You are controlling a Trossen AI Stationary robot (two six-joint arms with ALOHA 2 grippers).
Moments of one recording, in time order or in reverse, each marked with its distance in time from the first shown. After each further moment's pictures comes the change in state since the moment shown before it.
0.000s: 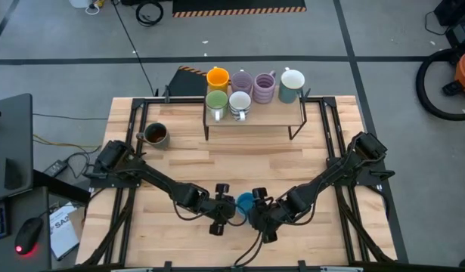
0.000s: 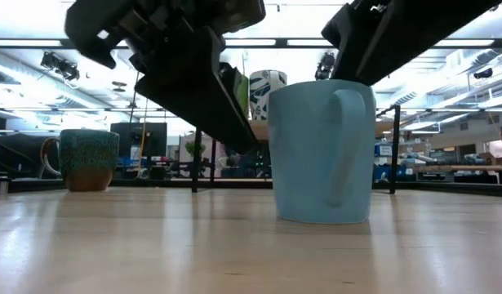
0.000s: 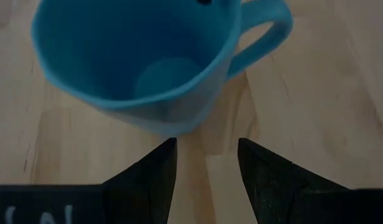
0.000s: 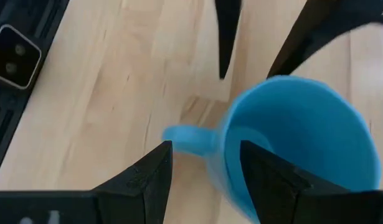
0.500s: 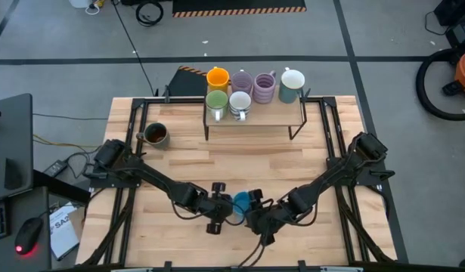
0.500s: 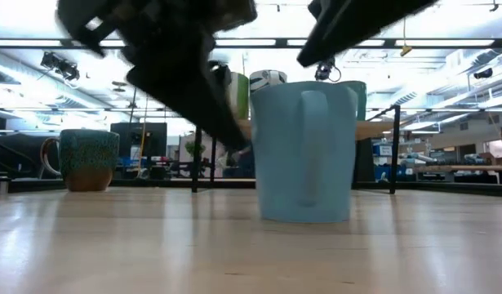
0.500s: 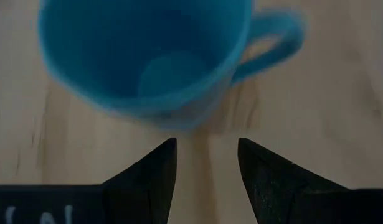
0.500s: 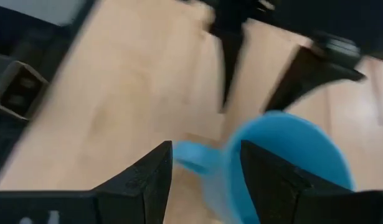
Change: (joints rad) left arm -0.002 -0.026 -0.001 -0.087 -0.002 -0.050; right arm 0.007 -0.001 0.000 0.121 0.056 -0.109
